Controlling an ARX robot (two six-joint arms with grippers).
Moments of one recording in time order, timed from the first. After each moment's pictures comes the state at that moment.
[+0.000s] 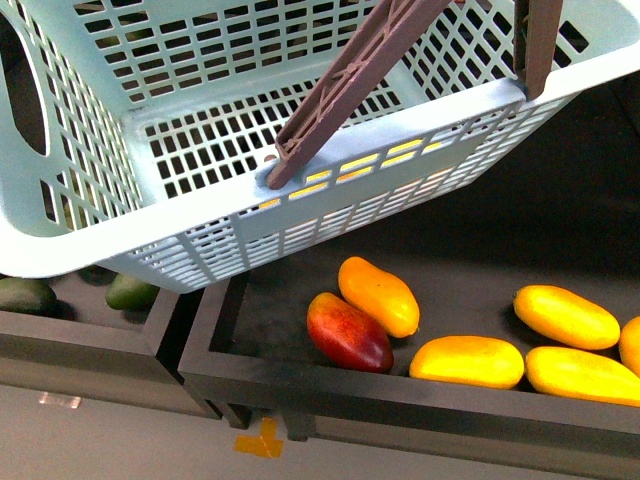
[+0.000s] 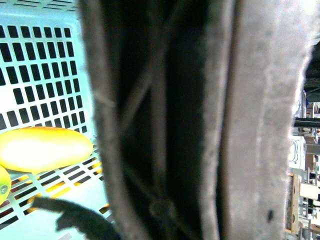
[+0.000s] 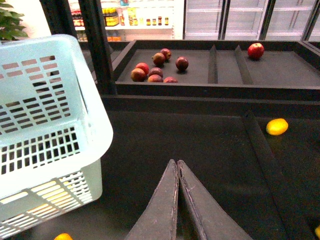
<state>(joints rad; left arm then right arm) -0.48 1.75 1.46 -0.24 0.32 -0.97 0.00 0.81 0.13 0.67 0.00 0.01</state>
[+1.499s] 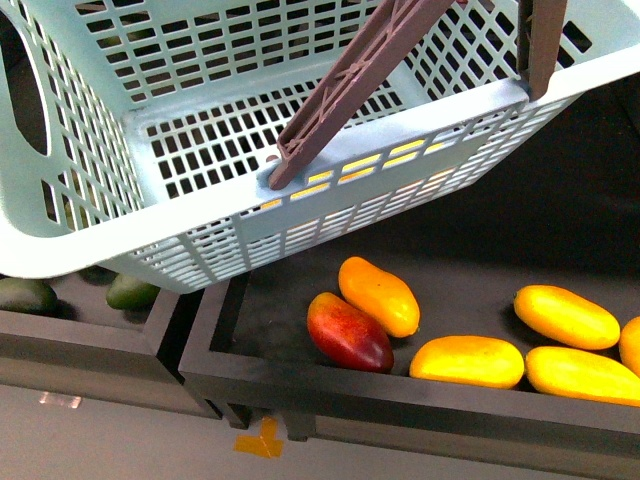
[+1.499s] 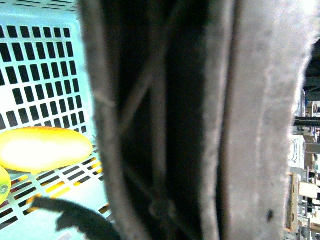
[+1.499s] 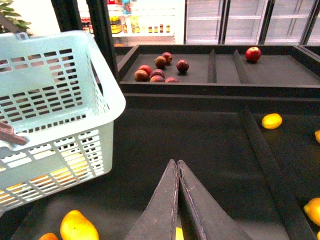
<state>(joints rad) -0.48 1.75 1.46 -0.24 0.32 -0.96 0.00 0.01 0.02 0.00 0.00 0.01</state>
